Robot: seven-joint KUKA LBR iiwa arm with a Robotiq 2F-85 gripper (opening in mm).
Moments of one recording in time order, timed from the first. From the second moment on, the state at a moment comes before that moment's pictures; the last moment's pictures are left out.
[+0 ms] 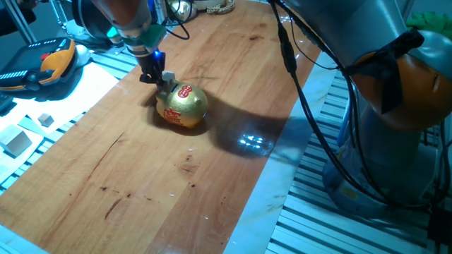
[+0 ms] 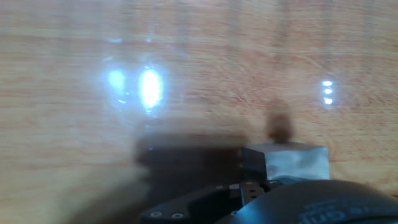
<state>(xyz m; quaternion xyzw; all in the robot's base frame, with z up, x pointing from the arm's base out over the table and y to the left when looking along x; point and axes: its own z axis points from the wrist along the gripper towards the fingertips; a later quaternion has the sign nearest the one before) 0.679 -0.066 0.055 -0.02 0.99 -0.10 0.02</state>
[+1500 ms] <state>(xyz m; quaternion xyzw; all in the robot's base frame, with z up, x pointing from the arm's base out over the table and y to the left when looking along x) 0.697 -0.083 0.088 -0.01 1.00 0.00 0.07</state>
